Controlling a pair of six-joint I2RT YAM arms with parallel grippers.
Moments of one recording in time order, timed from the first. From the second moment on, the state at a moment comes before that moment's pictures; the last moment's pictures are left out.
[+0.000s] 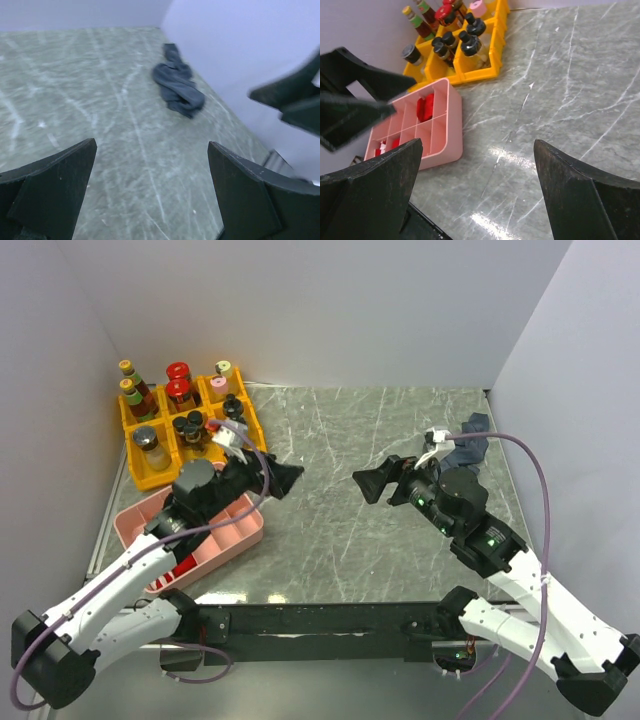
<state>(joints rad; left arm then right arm) -0.59 0.91 0.75 0.14 0.14 -0.46 0.69 0.75 0.86 -0.26 0.11 0.51</state>
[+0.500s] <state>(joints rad) -0.65 0.81 0.63 0.27 0.22 -0.44 0.69 0.77 0.86 -0.25 0.06 0.48</state>
